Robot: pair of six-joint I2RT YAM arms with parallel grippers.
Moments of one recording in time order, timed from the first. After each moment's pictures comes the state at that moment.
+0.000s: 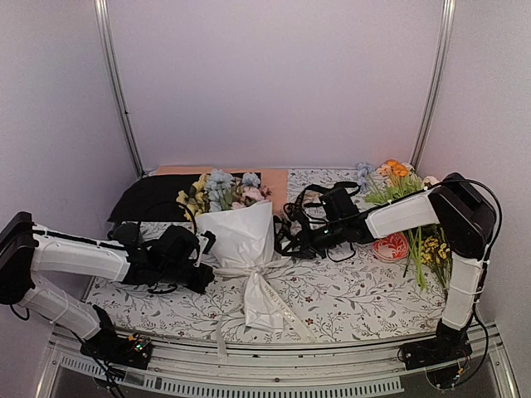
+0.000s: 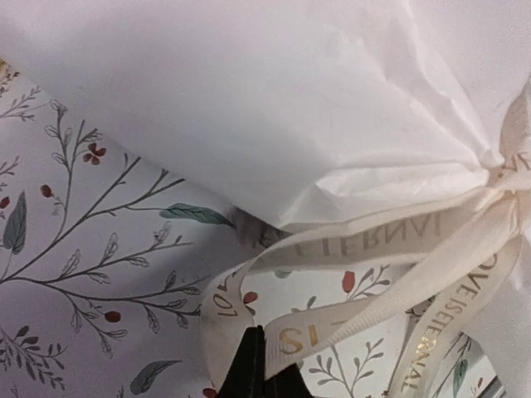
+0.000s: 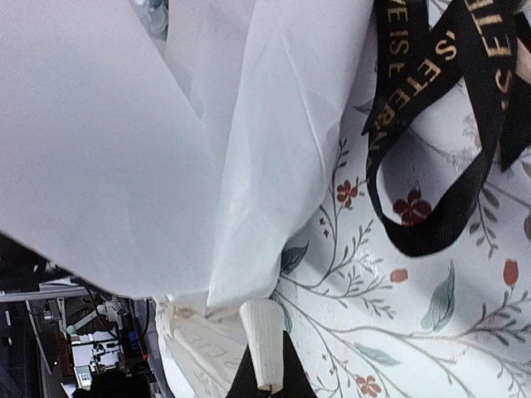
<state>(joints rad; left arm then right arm) -0.84 1.36 0.54 -0.10 -0.09 -0.41 0.69 1.95 1.07 0.11 -0.69 0.75</state>
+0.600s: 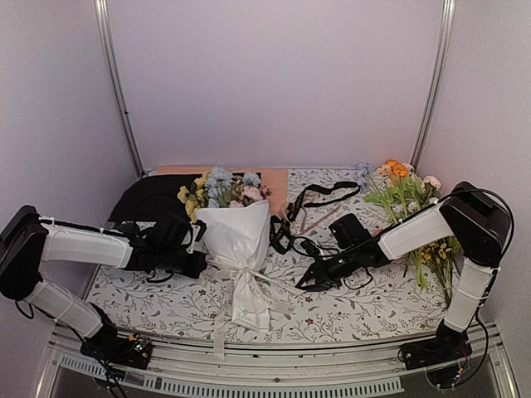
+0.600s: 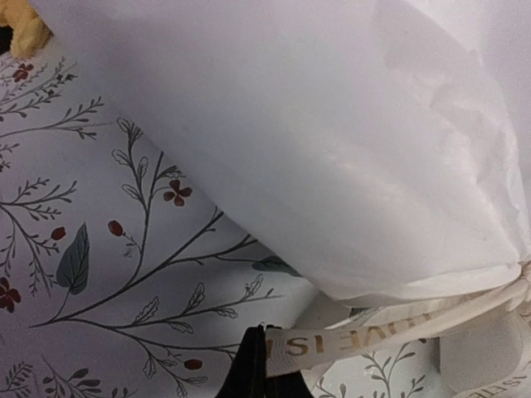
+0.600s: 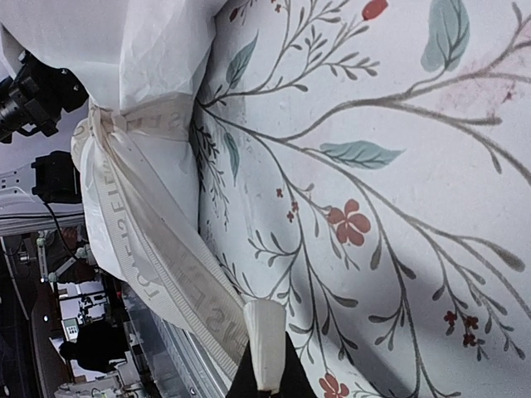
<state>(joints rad) -0.66 1.42 0.59 -0.09 -0.04 -0.35 0.73 1.83 0.80 0.09 -0.75 0.62</state>
